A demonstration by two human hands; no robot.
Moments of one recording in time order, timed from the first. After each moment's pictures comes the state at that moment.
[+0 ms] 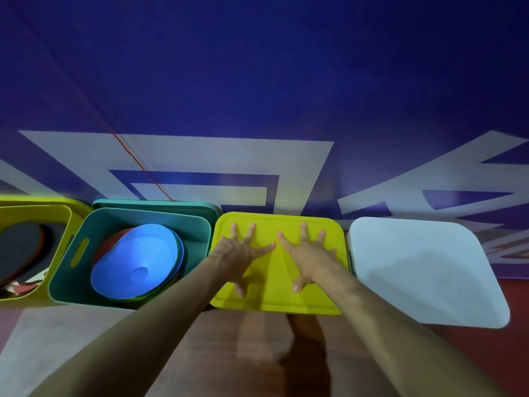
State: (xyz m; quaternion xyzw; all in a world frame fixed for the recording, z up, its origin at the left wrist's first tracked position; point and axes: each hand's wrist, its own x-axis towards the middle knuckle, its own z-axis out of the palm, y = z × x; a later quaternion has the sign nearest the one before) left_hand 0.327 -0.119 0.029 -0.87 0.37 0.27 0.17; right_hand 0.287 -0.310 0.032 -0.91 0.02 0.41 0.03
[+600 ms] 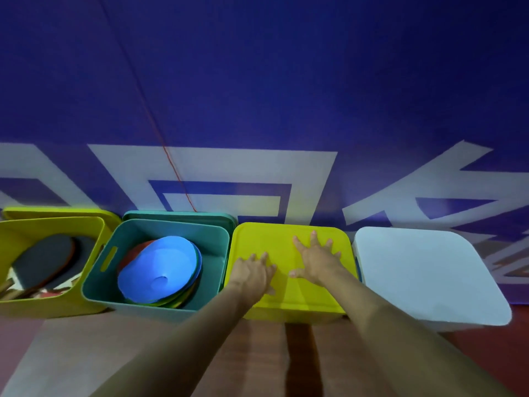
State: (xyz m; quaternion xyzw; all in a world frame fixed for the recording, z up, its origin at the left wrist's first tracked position) left_hand 0.271 -0.108 0.032 -0.91 0.31 0.24 0.14; right_hand 0.264 -0.294 0.027 -0.95 0.09 0.28 0.06
